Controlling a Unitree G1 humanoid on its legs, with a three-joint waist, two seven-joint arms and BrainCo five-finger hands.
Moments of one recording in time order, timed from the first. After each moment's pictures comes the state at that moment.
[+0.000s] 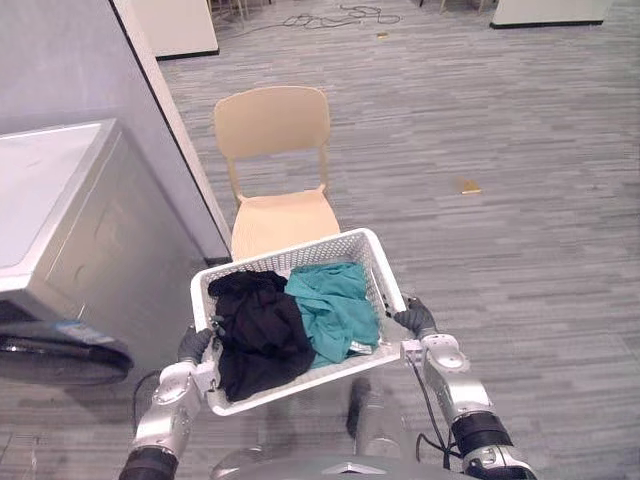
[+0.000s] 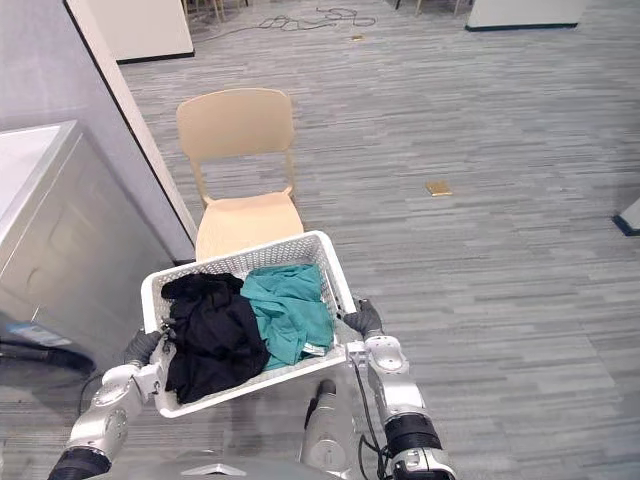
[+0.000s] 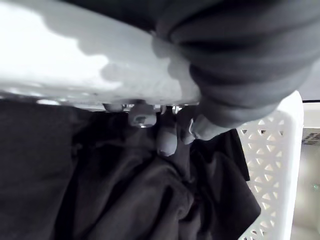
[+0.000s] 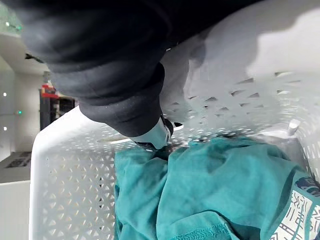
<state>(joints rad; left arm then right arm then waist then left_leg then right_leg) 0.07 0.16 -0.03 0.41 -0.41 0.06 0.08 -0.10 -0.24 -0.01 0.41 0.07 0.09 0.02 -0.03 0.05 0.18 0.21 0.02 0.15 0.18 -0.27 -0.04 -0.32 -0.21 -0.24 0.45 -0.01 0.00</state>
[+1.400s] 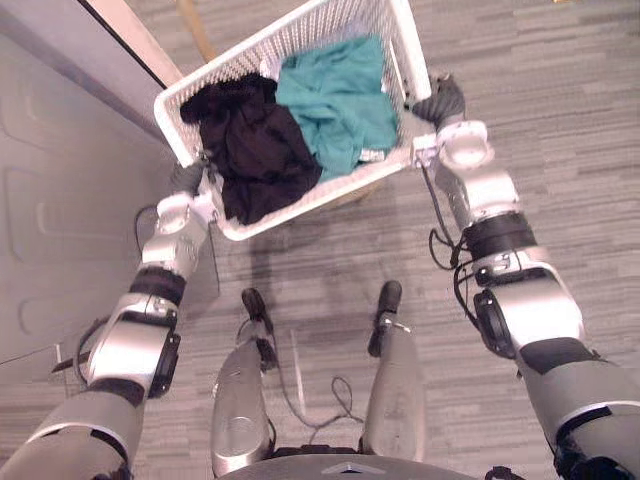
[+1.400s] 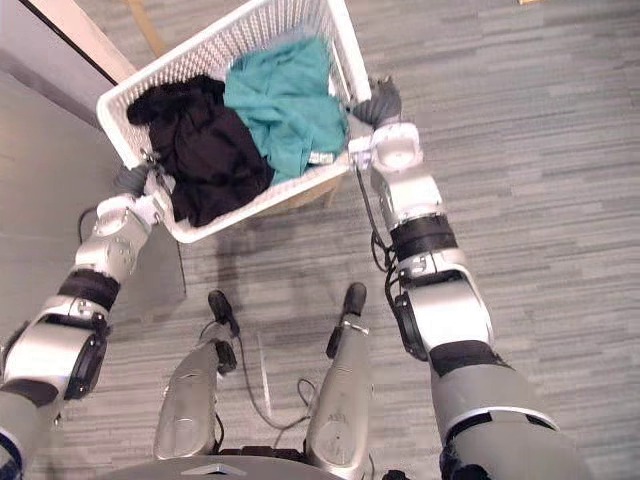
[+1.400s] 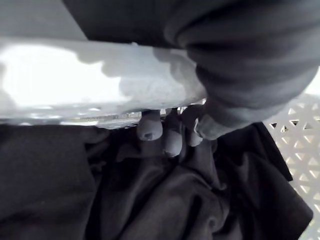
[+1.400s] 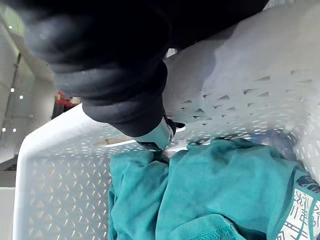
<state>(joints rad) -0.89 0.34 -0.07 0.83 -0.67 0.00 0.21 -1.14 -0.45 0.15 0.66 0.20 0.18 -0.18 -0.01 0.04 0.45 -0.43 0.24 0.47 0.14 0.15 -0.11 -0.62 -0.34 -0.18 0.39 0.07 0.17</state>
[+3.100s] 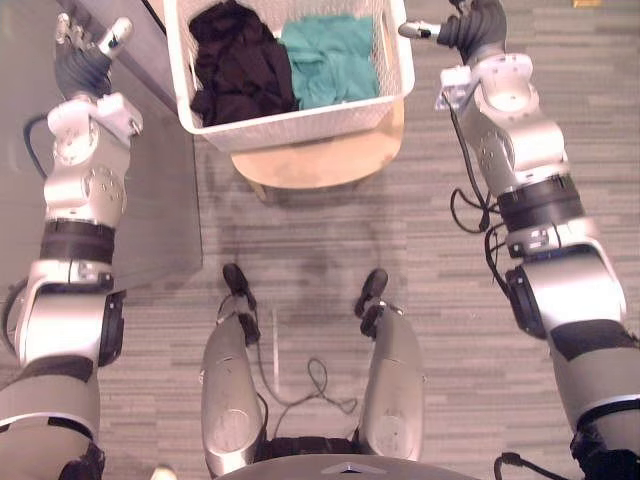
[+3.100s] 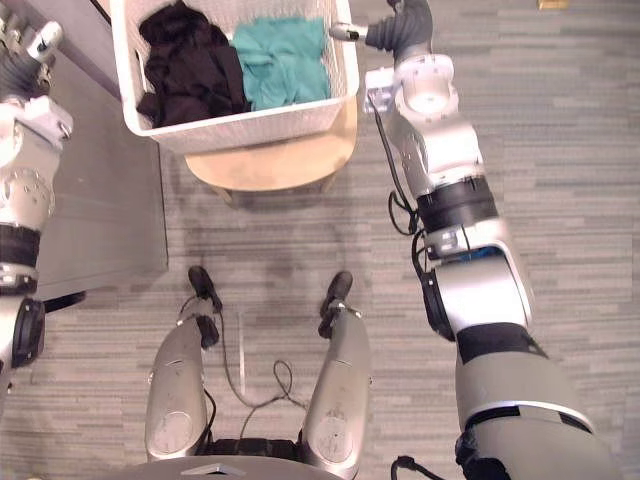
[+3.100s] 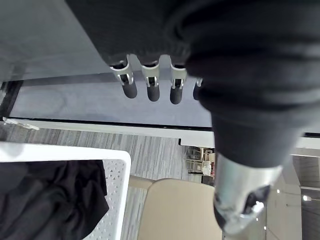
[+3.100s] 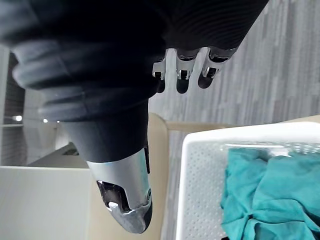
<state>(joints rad) -0.90 0.61 0.01 0.53 -0.74 -0.01 0.25 -1.14 -0.58 0.22 0.46 0.42 0.15 -0.22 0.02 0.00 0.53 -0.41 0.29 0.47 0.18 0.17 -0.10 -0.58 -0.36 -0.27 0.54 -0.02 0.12</state>
